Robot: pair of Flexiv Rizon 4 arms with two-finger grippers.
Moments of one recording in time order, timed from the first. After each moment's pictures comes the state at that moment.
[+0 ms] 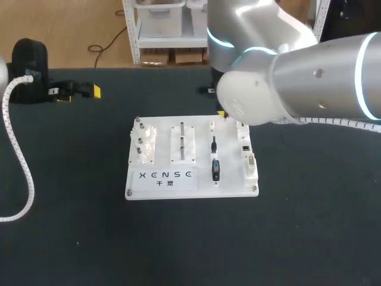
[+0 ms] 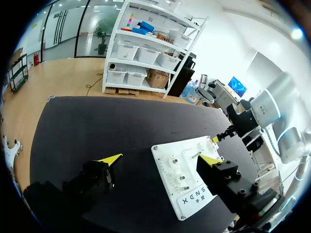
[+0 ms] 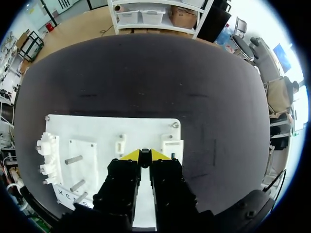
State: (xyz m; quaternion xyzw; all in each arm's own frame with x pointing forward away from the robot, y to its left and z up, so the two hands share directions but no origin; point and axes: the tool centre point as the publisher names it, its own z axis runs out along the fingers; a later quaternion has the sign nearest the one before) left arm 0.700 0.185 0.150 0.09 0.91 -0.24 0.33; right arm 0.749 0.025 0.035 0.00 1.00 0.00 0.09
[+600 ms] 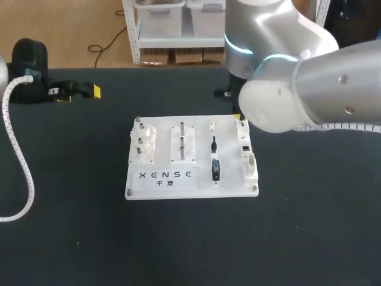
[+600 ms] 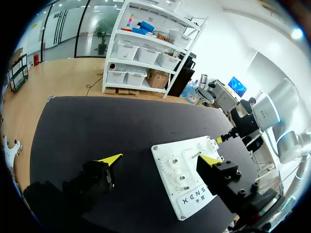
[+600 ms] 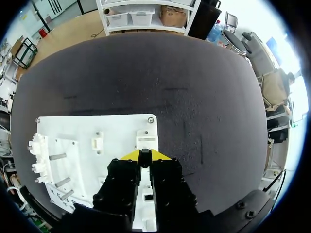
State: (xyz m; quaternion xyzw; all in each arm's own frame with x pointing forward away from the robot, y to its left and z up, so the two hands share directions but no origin) left arm 0.700 0.185 0.150 0.09 0.91 -0.24 0.33; right arm 0.742 -0.007 0.030 0.02 1.00 -0.01 0.10
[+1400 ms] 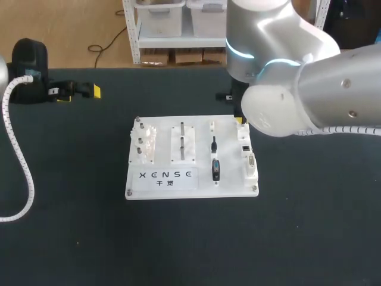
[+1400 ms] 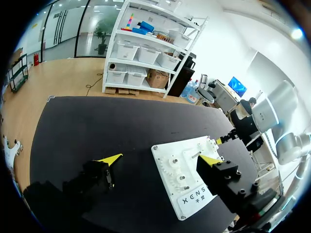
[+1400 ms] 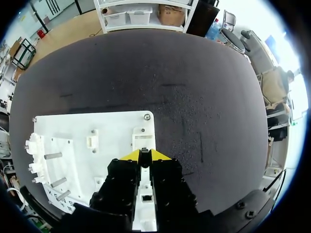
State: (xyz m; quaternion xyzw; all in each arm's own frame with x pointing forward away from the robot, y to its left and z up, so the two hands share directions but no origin) left arm 0.700 0.185 0.150 0.09 0.91 -0.24 0.33; right arm 0.740 -0.011 0.023 0.03 0.99 -0.02 0.09
